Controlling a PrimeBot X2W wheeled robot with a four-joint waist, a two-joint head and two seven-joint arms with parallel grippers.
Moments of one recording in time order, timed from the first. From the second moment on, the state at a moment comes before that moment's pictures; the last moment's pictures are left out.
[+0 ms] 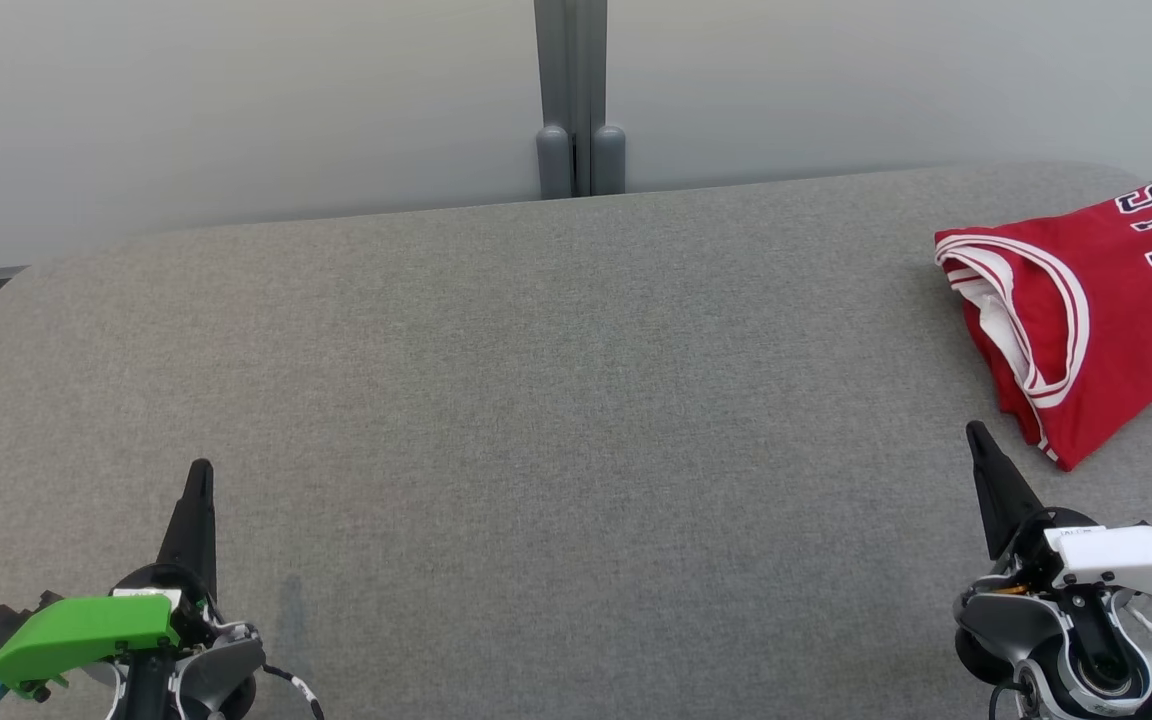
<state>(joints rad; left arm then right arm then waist) -0.10 0.05 0.11 0.25 -1.61 -0.13 0.11 -0.10 -0.07 -0.09 0.24 1.63 0.13 0.09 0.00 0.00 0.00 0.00</state>
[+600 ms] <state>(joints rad) -0.10 0.05 0.11 0.25 -1.61 -0.13 0.11 -0.10 -0.06 -0.09 0.25 1.63 0.13 0.10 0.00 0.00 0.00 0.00</state>
